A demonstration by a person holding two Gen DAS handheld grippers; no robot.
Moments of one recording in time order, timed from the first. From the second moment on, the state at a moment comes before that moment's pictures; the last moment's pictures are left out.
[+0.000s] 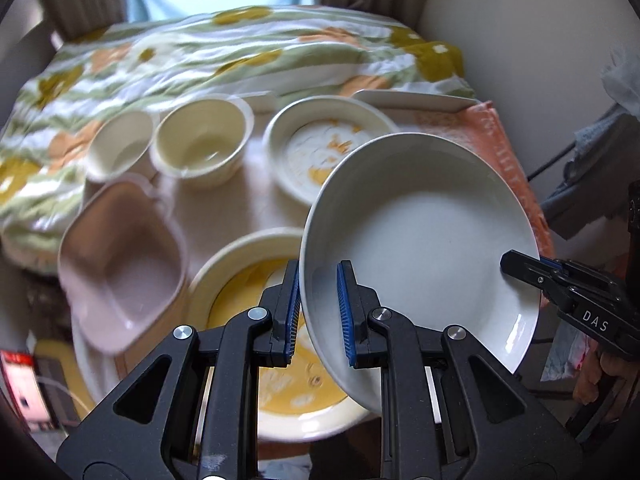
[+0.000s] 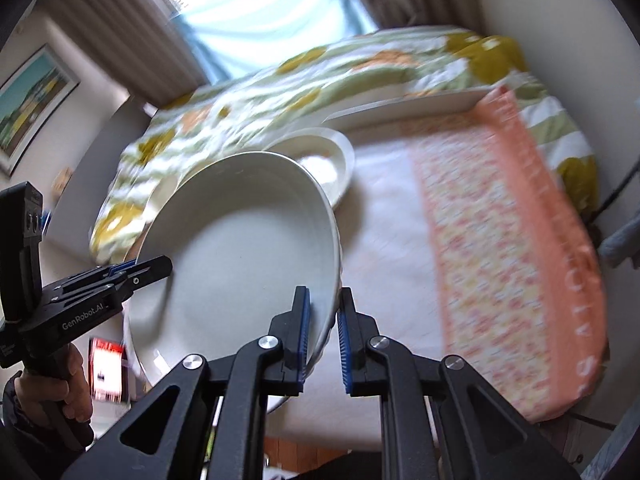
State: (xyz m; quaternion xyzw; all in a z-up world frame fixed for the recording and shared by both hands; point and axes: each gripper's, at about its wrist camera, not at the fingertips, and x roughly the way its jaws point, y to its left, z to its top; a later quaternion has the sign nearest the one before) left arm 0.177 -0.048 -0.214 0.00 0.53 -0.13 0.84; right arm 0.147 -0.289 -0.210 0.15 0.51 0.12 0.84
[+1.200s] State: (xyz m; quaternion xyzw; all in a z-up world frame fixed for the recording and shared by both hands) left arm 0.142 -0.007 -0.312 -0.01 0.56 0.01 0.83; right arm 0.173 -0.210 -0.280 0.04 0.54 0.21 0.81
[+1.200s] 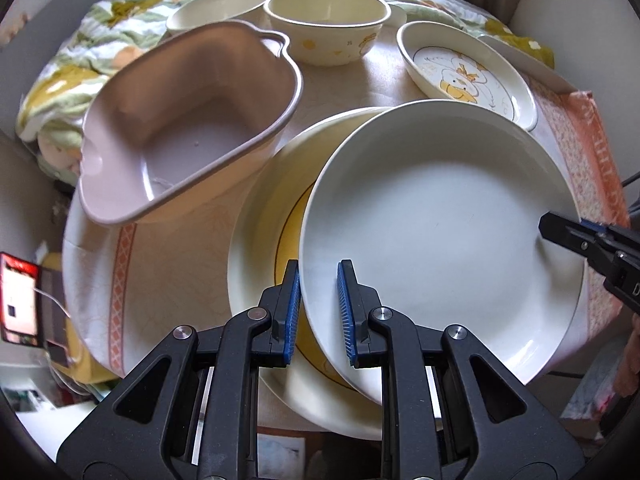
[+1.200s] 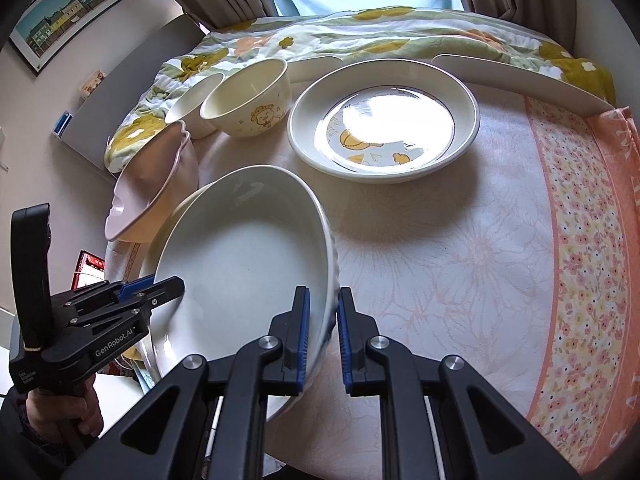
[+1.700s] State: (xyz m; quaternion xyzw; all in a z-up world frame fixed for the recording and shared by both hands) left arm 0.139 -0.027 -0.307 0.11 0.54 0.05 0.83; right arm 0.162 -0.196 -0.284 0.00 0.53 0.20 0.83
